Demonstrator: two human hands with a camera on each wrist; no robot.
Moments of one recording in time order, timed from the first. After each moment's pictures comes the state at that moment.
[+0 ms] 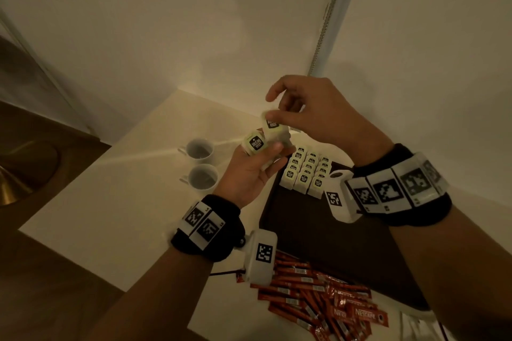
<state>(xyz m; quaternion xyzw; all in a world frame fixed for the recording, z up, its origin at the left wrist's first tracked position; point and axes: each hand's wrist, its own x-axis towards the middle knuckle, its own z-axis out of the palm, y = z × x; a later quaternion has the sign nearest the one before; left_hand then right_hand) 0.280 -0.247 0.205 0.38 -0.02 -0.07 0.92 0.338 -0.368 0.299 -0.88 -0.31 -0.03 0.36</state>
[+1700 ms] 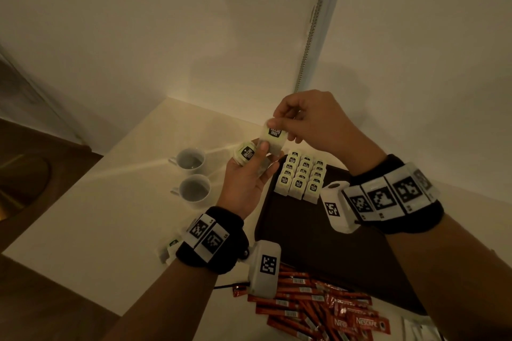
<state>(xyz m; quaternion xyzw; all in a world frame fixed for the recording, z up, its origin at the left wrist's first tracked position) 0.297 -0.263 0.192 0.38 0.06 -0.01 0.92 0.353 -0.384 0.284 -0.88 -0.22 0.00 0.42</state>
